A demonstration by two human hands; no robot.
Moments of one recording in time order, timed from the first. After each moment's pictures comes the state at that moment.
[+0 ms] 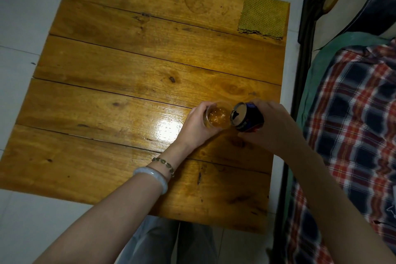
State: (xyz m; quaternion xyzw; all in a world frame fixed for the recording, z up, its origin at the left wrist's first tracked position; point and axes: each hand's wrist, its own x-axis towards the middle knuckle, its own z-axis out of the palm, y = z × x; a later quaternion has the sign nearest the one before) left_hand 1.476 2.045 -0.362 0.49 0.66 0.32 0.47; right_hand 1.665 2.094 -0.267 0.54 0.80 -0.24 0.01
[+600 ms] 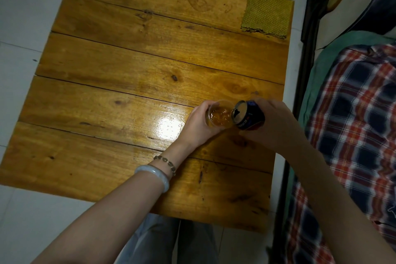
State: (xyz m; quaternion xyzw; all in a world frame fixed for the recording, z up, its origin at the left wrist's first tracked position) left_hand 1.476 2.045 -0.364 0.49 0.66 0.33 0.47; right_hand 1.663 2.097 -0.269 0.54 0.81 -0.23 0.01
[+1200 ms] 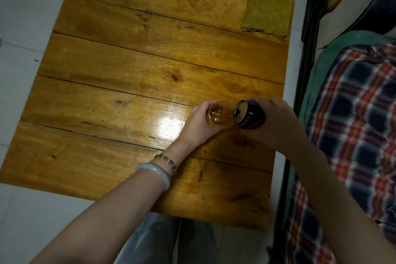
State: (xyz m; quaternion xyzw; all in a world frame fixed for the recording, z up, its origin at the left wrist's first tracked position) left_hand 1.477 2.046 -0.358 0.49 0.66 0.33 0.47; right_hand 1.663 2.097 -0.265 0.55 0.81 -0.22 0.02
